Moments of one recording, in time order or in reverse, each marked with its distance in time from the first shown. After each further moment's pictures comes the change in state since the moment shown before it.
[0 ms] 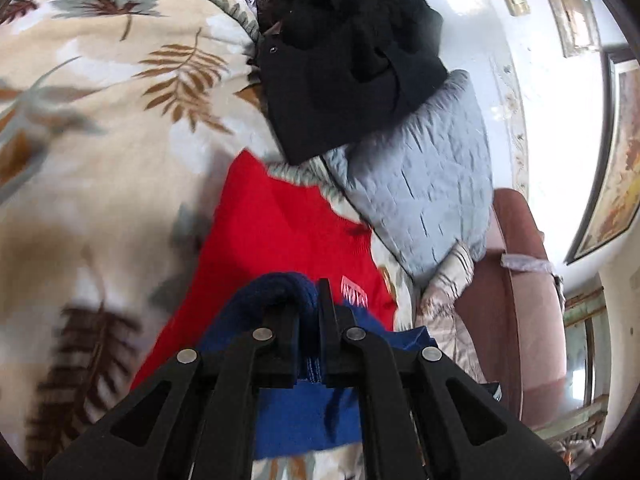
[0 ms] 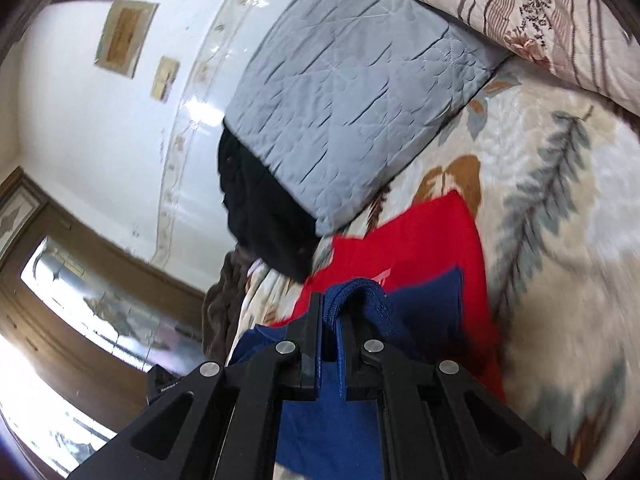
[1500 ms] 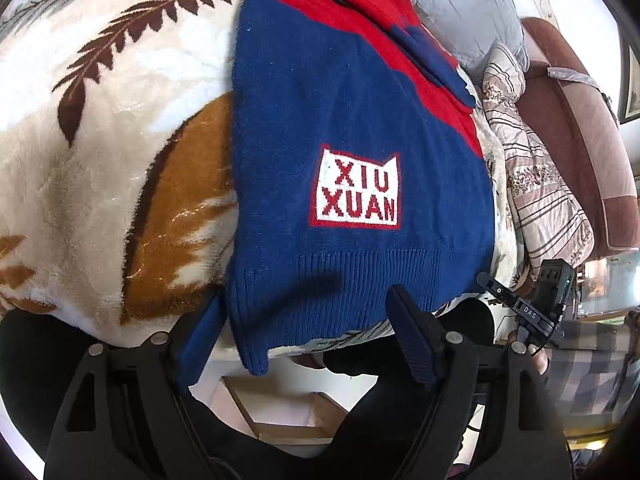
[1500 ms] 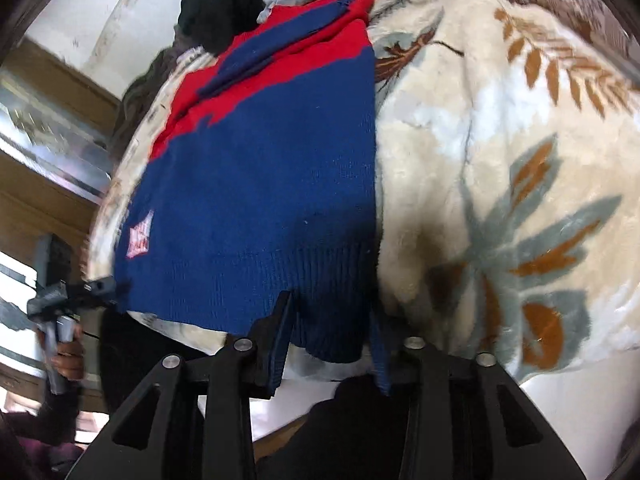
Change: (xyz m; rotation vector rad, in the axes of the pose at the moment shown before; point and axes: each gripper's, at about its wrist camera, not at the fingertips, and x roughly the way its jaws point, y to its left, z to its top) left arm -0.095 0.048 -0.255 0.227 0.387 0.277; right arm -0.152 -0.017 -0.219 -0.321 0.503 -0.437
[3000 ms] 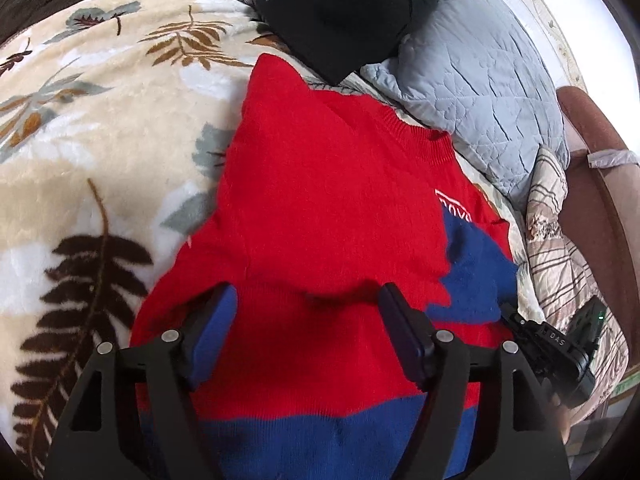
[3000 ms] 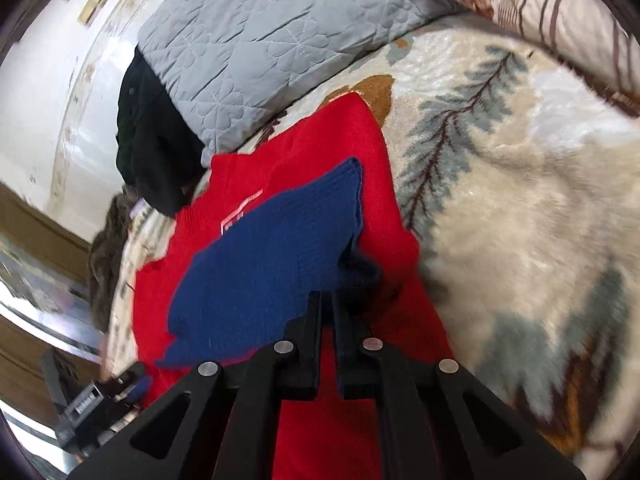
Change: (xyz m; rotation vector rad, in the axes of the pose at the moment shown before) left arm 0.050 -0.034 0.214 -0.006 -0.336 0.130; right arm 0.081 -0.005 0.215 0.277 -0.295 -0.006
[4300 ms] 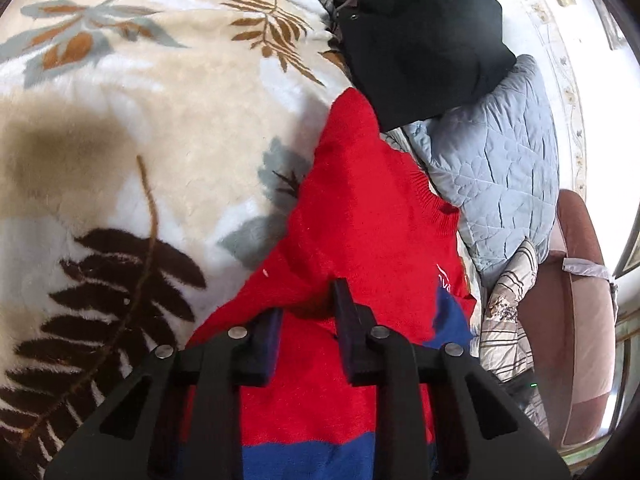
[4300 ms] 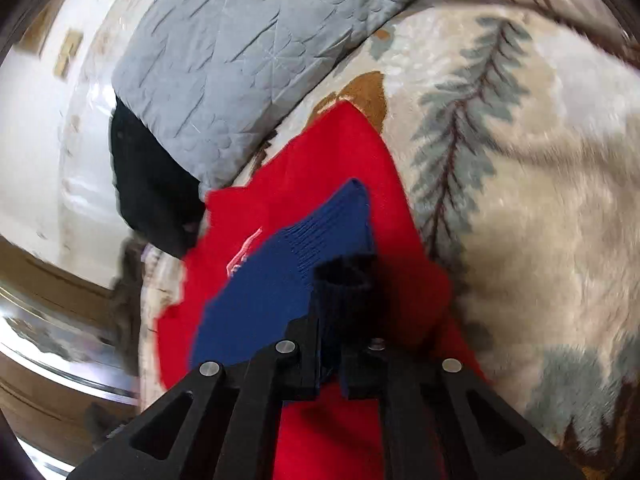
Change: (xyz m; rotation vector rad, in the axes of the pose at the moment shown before) left arm 0.000 0.062 0.020 -0.347 -0.014 -0.158; right arm 0.023 -0.014 0.024 0.222 -0.044 0.134
